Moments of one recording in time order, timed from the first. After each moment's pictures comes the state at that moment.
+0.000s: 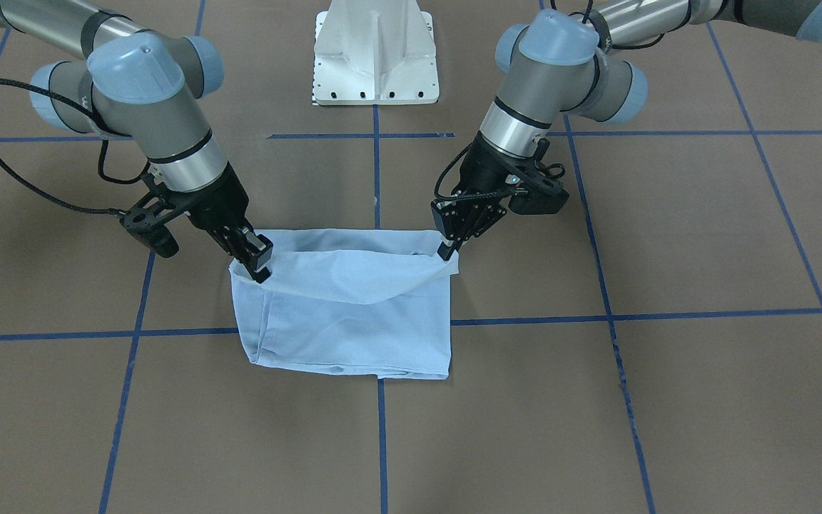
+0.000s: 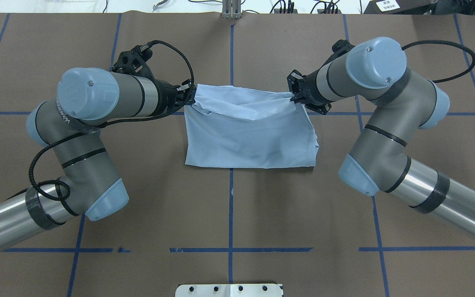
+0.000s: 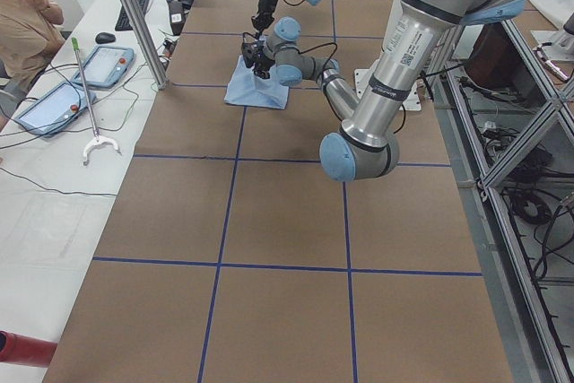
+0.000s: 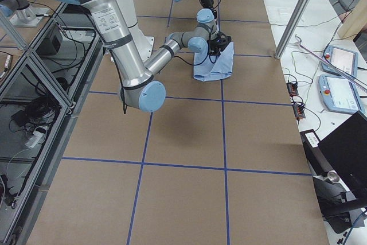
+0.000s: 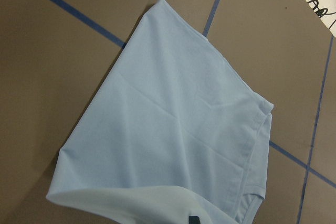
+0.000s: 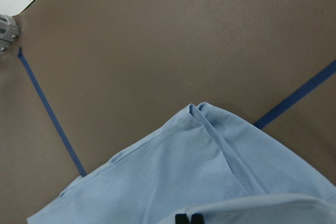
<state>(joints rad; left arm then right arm) -0.64 -2.15 -1.68 -2.14 -1.69 -1.68 0.74 -1.04 1.68 -1.21 1.84 1.83</state>
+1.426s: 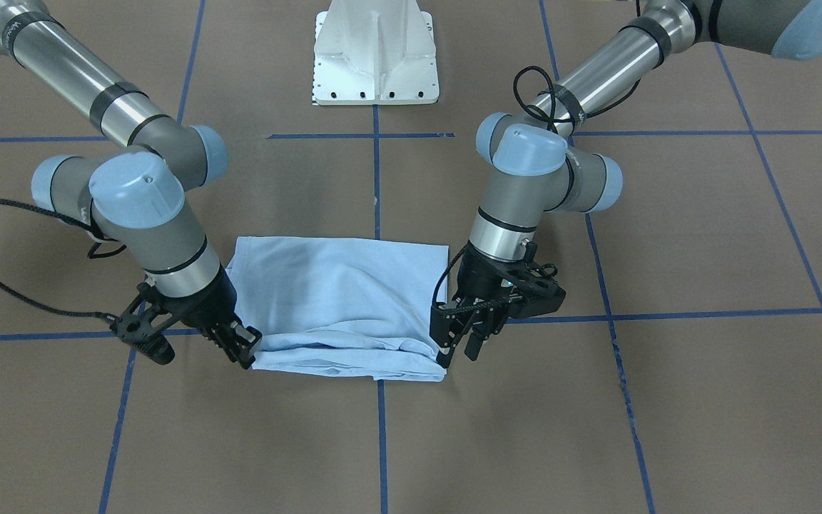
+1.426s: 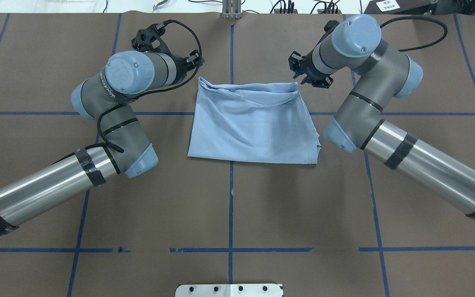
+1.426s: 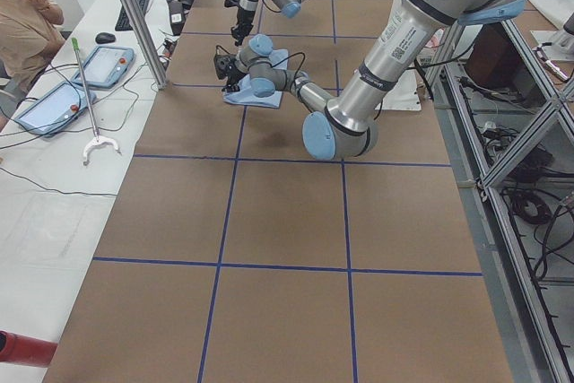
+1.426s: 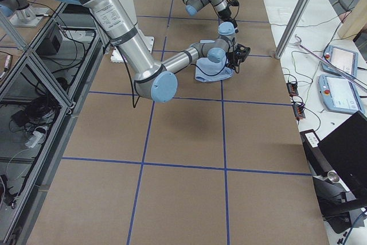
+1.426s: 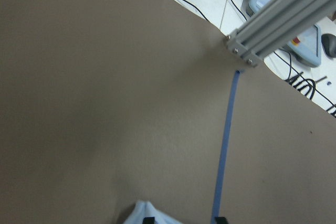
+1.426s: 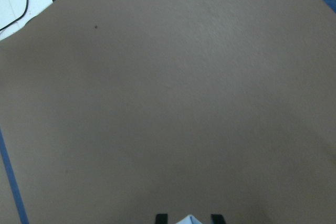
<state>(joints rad) -0.71 -2.33 -1.23 -2.36 -1.54 -1.61 0.84 -0.87 1.27 -1.05 1.90 1.60</state>
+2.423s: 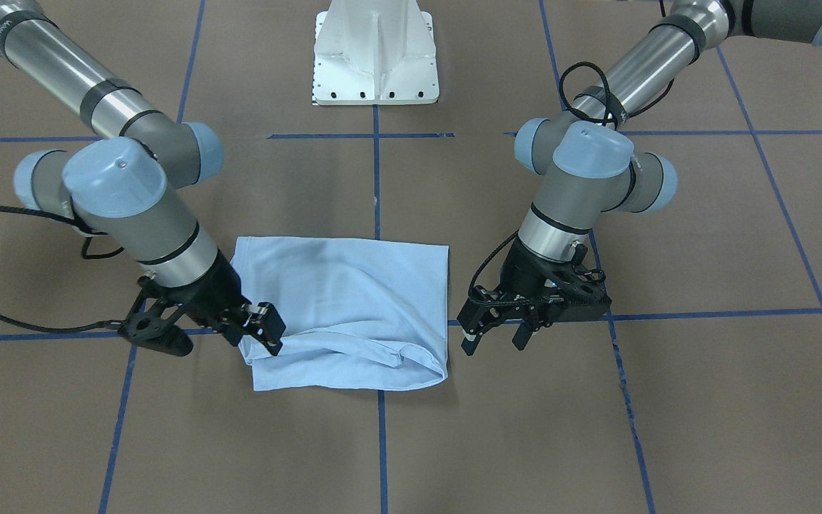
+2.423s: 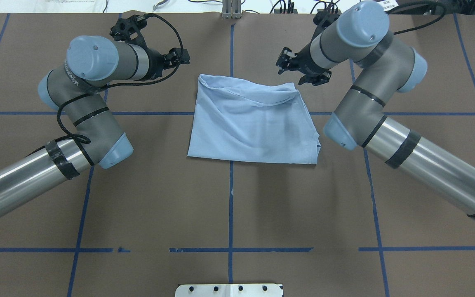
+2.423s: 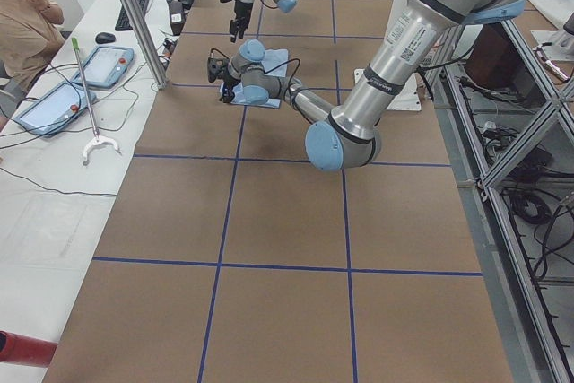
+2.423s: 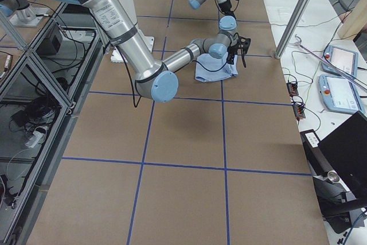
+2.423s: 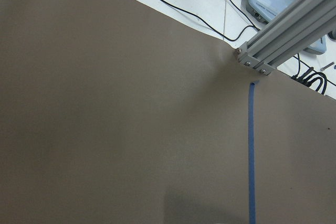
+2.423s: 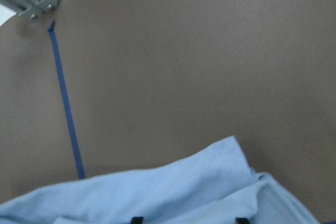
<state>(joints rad) -0.76 -2.23 -1.33 -2.37 -1.71 -1.45 0.79 -0.90 1.39 -1.05 1.95 1.48</state>
